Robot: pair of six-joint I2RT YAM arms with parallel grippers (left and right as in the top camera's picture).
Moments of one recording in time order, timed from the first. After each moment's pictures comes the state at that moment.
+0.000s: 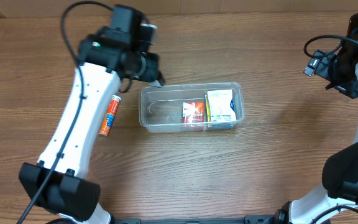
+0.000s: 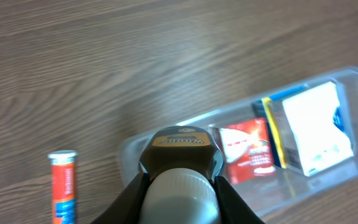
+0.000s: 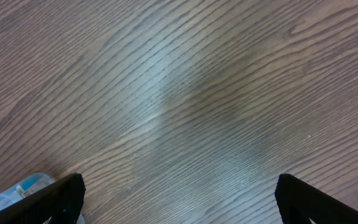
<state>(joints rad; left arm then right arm) -0.32 1.77 1.83 -1.15 0.09 -0.11 -0.28 1.84 1.82 -1.32 0.05 0.28</state>
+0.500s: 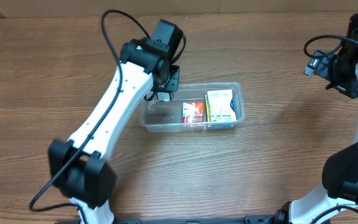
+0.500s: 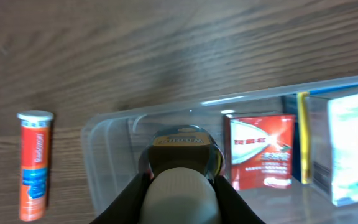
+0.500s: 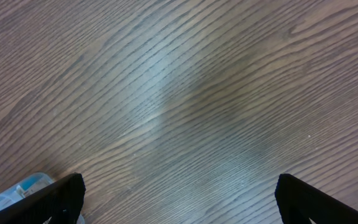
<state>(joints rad) -0.45 1.92 1.81 -1.18 -0.09 -0.37 -0.28 1.84 1.82 -1.32 0.05 0.28</state>
